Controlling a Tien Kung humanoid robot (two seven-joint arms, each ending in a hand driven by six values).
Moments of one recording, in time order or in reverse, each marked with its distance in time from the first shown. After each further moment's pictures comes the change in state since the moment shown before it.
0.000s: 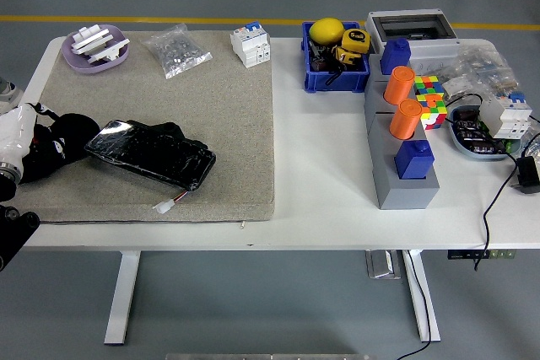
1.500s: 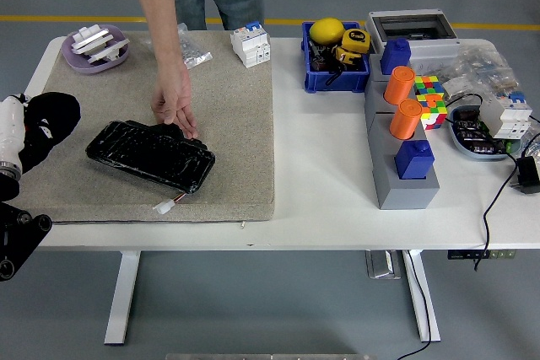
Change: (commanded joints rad) left arm 0.031 -0.032 -0.064 -0.068 0.117 0.146 0.159; right arm -0.001 -0.002 0.000 0.002 0.004 0.013 -0.002
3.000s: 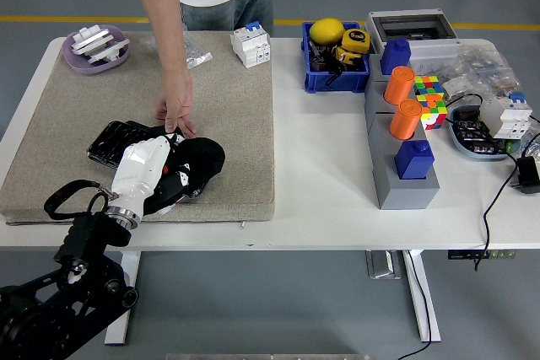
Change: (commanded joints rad) left arm 0.137 -0.085 0.300 -0.485 0.118 -0.051 0.124; right arm -0.013 -0.002 -0.013 -0.006 0.015 0.001 0.003
